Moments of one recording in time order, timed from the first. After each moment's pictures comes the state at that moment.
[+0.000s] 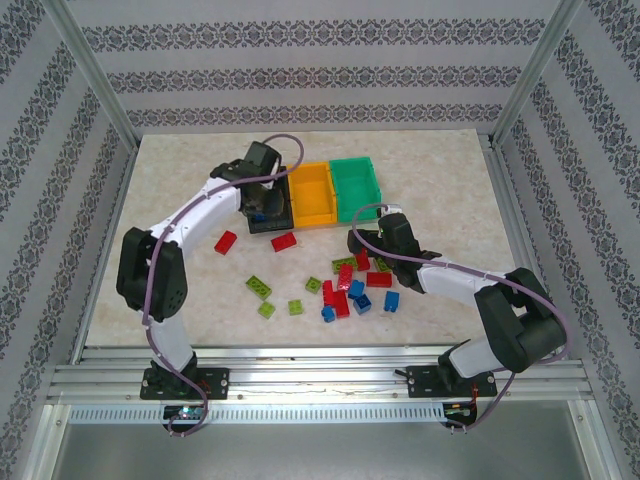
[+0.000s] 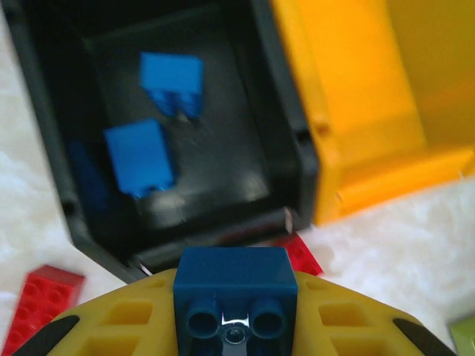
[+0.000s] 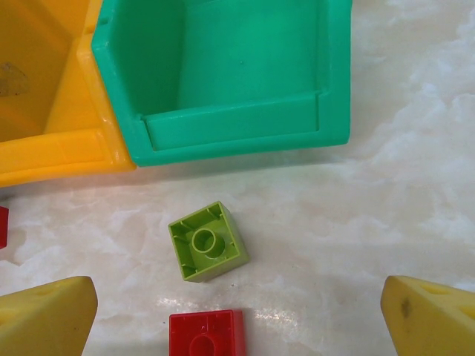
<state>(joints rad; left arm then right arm) -0.36 1.84 1.57 -0.82 -0.06 -0.29 0.47 1.45 0.61 0.17 0.11 0.44</state>
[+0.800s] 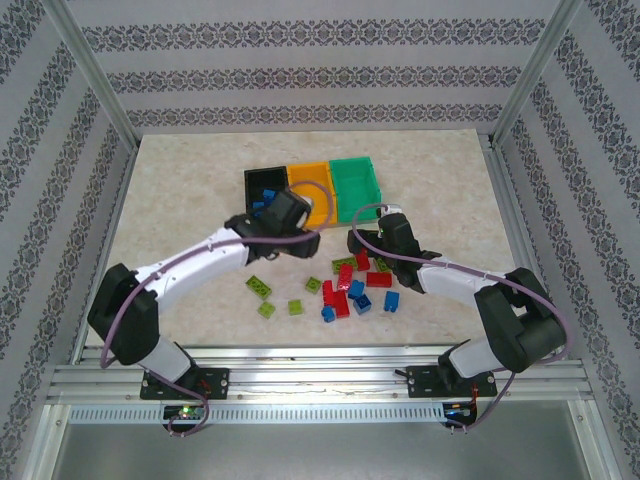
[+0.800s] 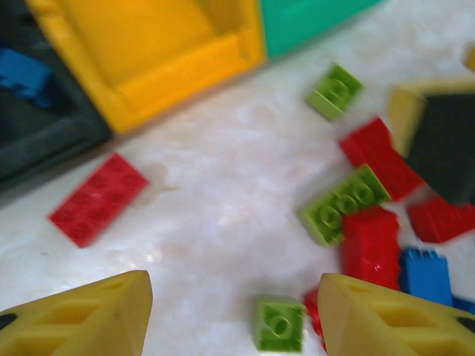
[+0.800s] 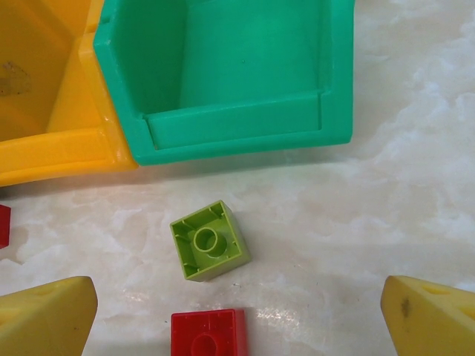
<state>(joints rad) -0.74 1.54 1.16 -0.56 -0.11 -0.36 0.47 1.45 0.61 0.17 0.10 0.44</state>
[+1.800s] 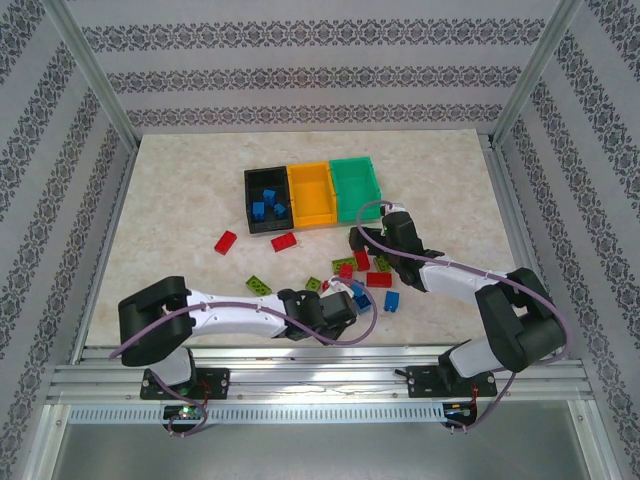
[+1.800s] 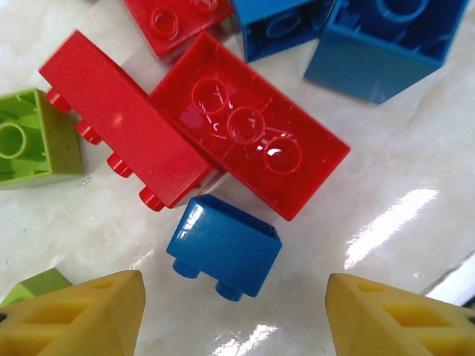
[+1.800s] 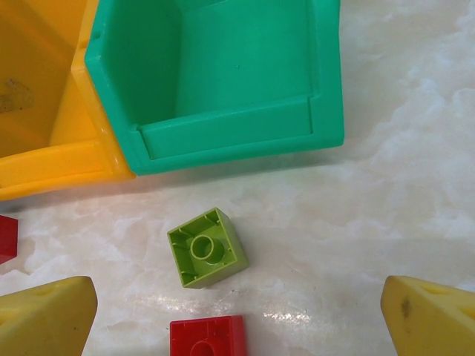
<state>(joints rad) -1.21 1.66 0.95 -0.47 -0.28 -0.50 0.44 1.45 0.61 0.18 0.07 0.47</state>
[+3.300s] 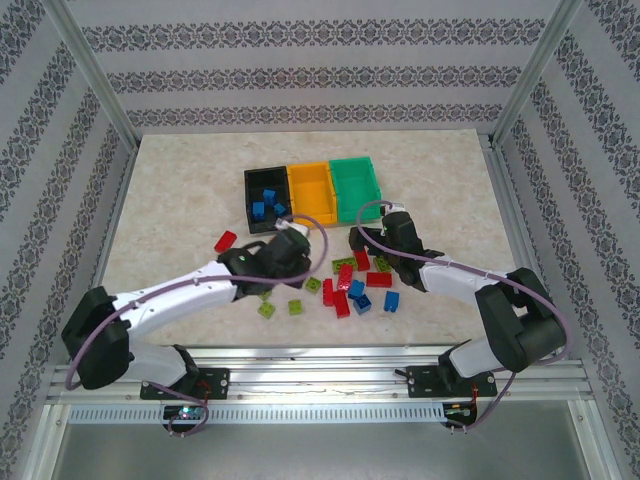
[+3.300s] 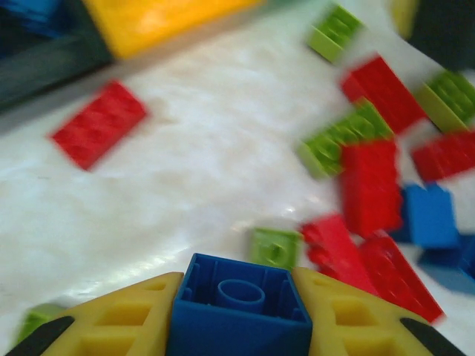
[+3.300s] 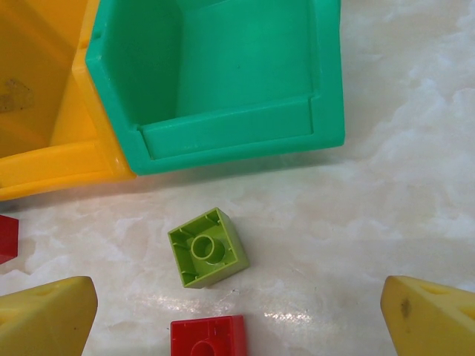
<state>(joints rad) -0.81 1.35 0.96 -0.54 -0.24 -0.49 0.44 1.45 0.61 0.18 0.07 0.47</state>
